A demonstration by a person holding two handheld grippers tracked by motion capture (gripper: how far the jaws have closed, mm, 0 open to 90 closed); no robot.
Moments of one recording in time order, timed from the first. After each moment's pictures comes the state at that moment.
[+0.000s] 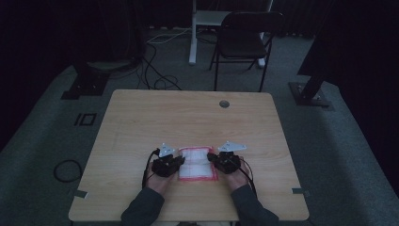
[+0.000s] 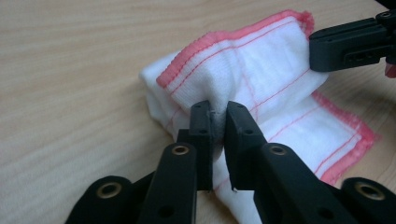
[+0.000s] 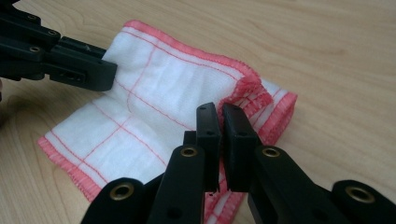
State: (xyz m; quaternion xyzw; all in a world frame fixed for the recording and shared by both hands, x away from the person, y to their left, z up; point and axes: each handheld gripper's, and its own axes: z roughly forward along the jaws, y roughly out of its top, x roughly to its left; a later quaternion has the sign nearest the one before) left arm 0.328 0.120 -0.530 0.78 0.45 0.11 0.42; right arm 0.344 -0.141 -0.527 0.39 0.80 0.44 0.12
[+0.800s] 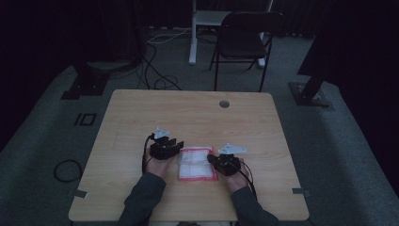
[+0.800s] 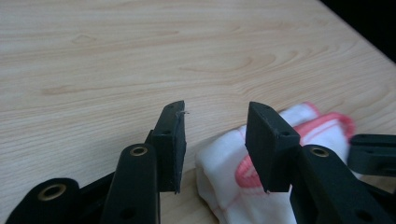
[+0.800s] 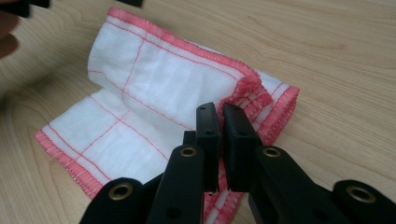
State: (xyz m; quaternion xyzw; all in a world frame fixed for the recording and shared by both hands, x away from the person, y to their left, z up) left arm 0.377 0.124 -0.508 0.74 0.50 0.12 0.43; right arm 0.339 -0.141 -0.532 0.39 0.80 0.44 0.13
